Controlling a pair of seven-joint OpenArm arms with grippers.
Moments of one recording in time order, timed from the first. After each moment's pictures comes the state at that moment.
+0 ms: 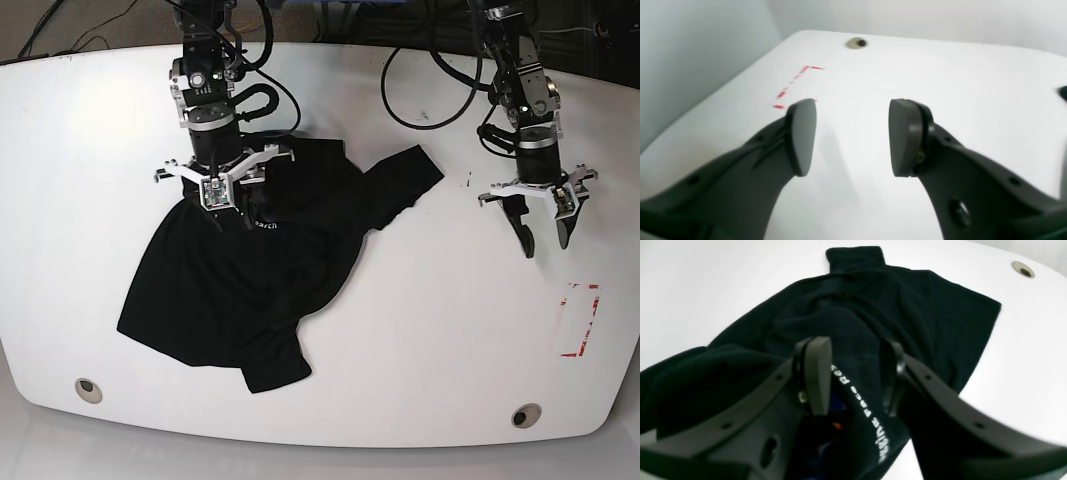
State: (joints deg) left arm 12.9 1.4 -21.4 97.5 0.6 -6.4 -1.8; right arm -21.2 -1.6 -1.0 111.1 -6.7 6.7 -19.6
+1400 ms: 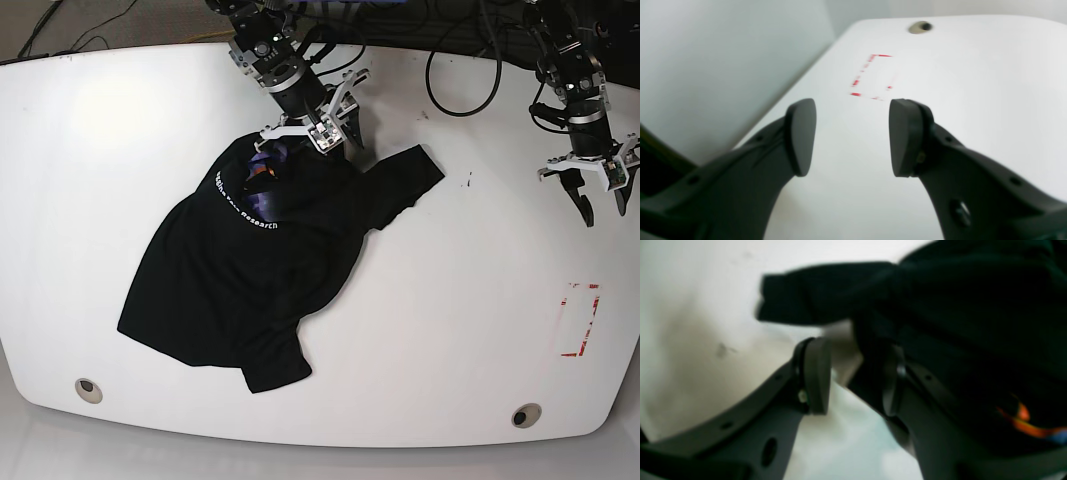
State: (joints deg) left arm 17.3 -4.0 -32.9 97.9 0.4 -7.5 -1.7; right arm -22.8 6.4 -26.4 103.2 -6.6 6.6 -20.1
